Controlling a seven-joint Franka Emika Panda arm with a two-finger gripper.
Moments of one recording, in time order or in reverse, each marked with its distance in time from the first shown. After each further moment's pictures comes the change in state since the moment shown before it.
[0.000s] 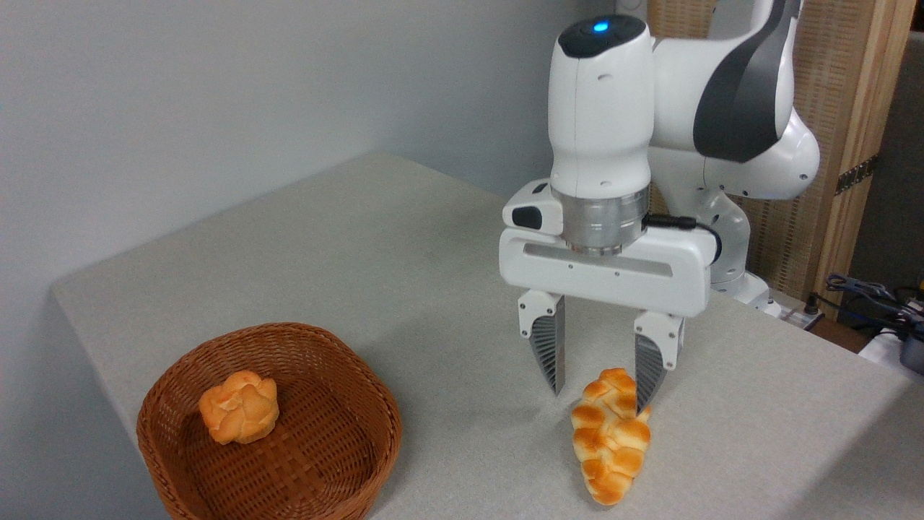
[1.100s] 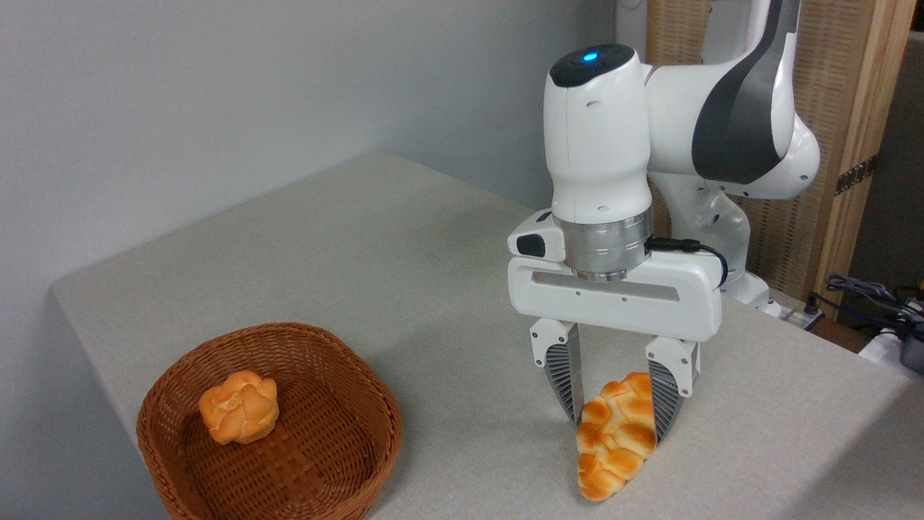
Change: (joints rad) arm 0.011 0.049 0.009 -0.003 0.120 0.051 0.001
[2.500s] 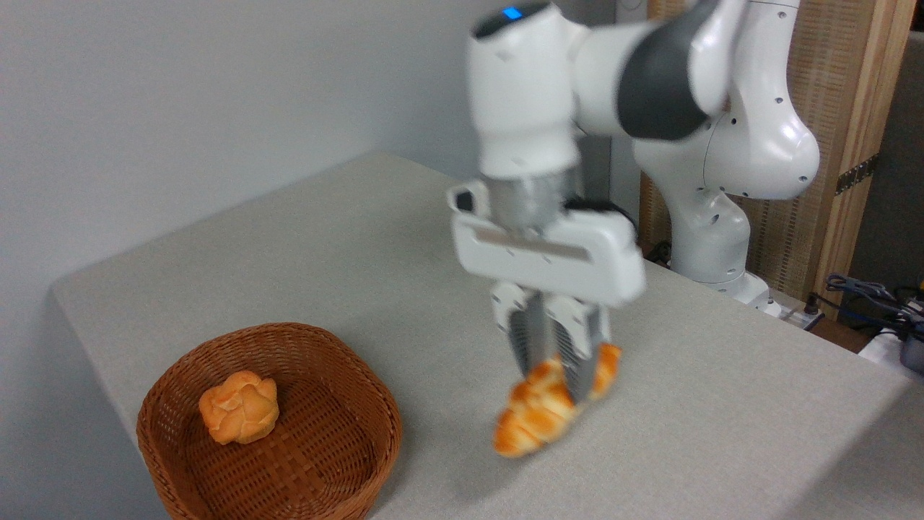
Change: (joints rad) arm -0.015 0.030 -0.150 0.166 0.000 -0.119 0.121
